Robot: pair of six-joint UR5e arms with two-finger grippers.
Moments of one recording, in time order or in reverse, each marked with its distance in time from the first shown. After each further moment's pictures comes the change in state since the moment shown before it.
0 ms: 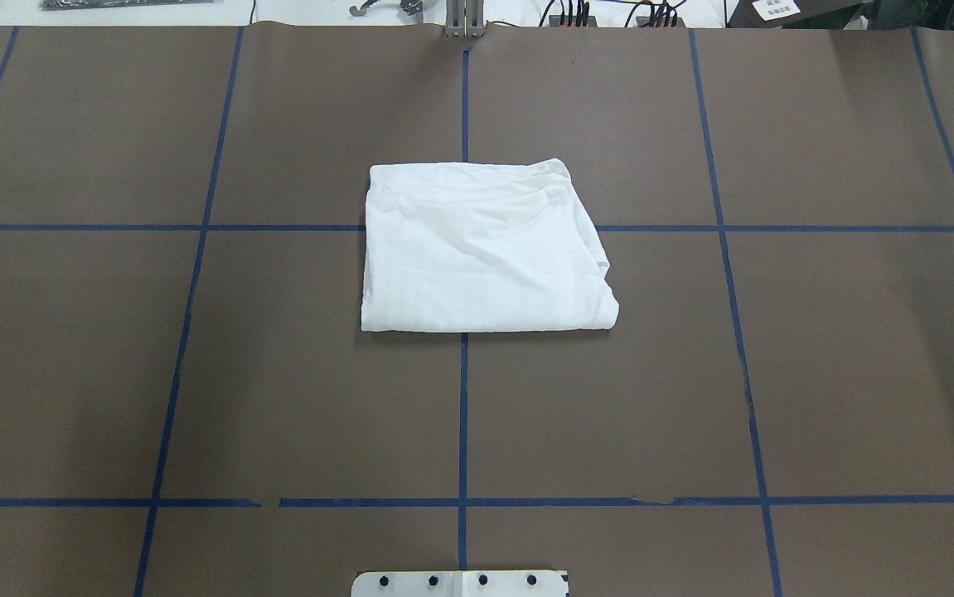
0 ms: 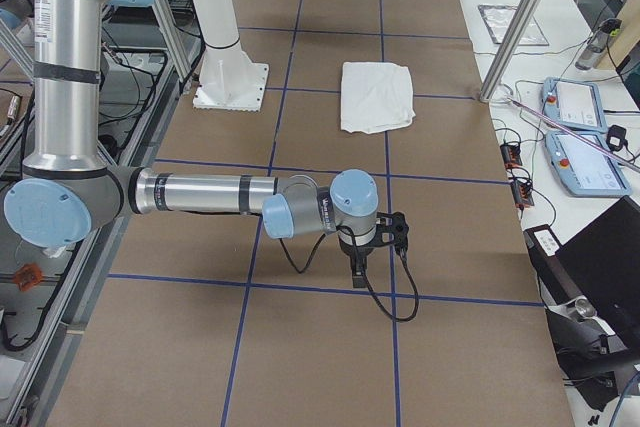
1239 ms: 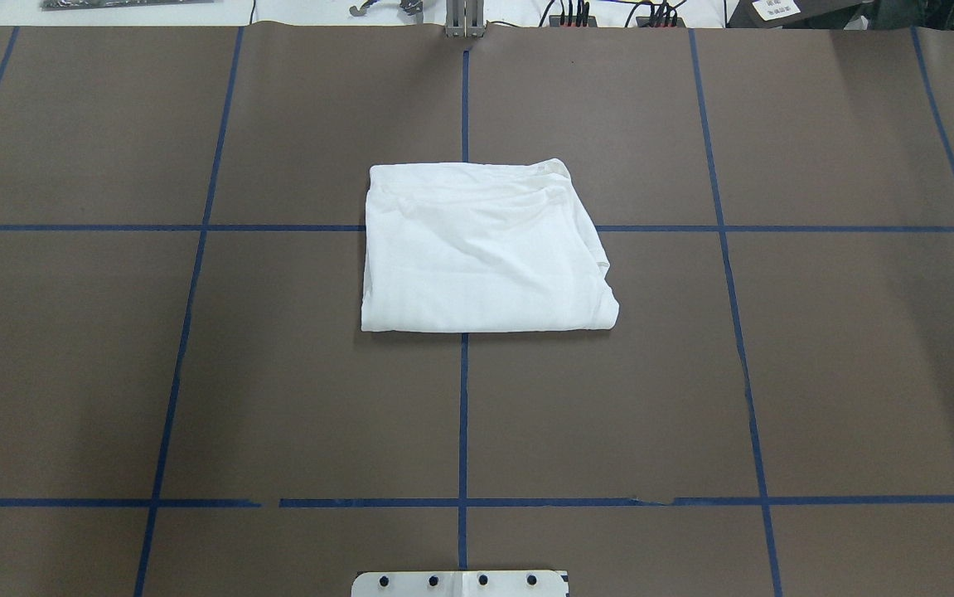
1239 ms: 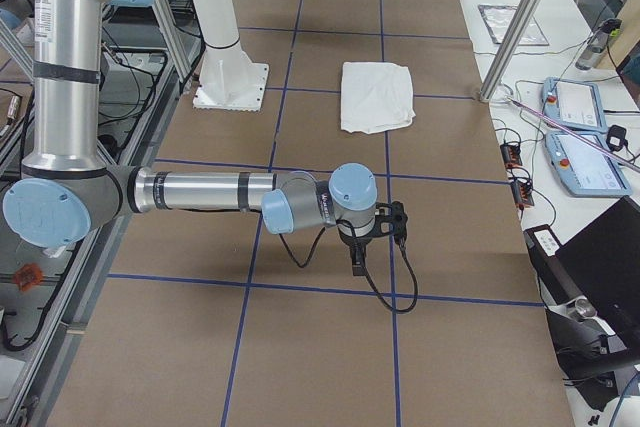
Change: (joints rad) left arm 0.002 0.001 -0.007 0.008 0.004 0.009; right arm -0.005 -0.004 0.019 0.013 0.069 0.011
